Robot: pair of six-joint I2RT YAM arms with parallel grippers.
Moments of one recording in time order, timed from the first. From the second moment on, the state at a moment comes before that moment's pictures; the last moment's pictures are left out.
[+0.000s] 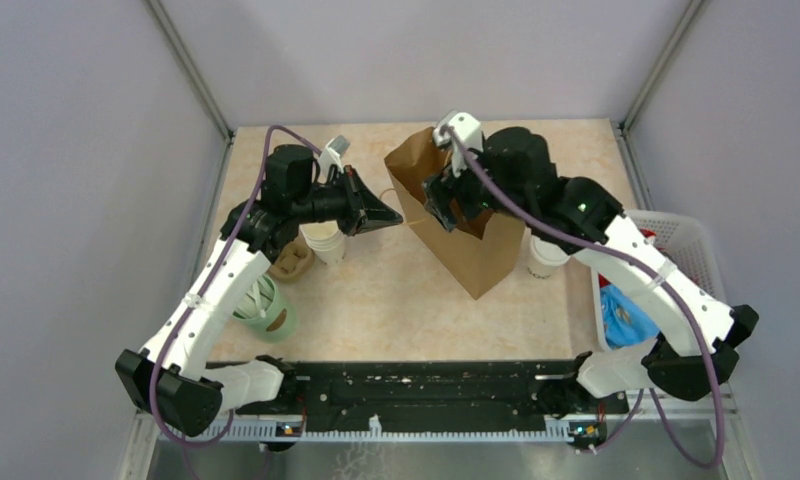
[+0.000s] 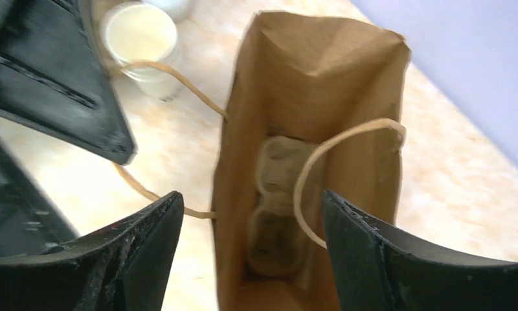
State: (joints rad) left arm -0.42 1.19 1.29 -0.56 0.67 -0.98; right arm 0.83 1.34 1.70 -0.78 0.03 -0.06
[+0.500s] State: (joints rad) left arm -0.42 1.18 1.27 -0.57 0.65 -0.97; right arm 0.94 1.45 1.71 -0.74 0.46 -0.26
